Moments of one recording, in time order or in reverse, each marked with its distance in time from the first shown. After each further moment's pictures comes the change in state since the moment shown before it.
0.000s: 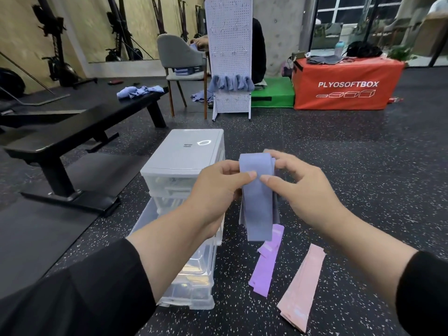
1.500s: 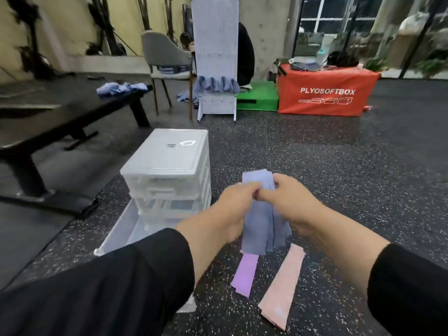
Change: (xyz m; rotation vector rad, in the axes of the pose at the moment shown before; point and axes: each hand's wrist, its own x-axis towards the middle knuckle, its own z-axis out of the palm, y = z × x) left_hand 0.030 -0.049 0.057 -0.089 -0.092 -0.281; right_hand 0.004 0.017 -0.008 -0.063 -0.091 0.386
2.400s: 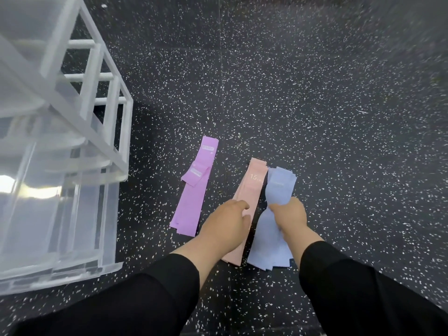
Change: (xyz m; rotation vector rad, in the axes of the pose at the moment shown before) left_hand 0.149 -0.318 0.059 1.152 -0.403 -0.030; right_hand 0.038 0.457 -0.005 -0.151 0.412 0.983
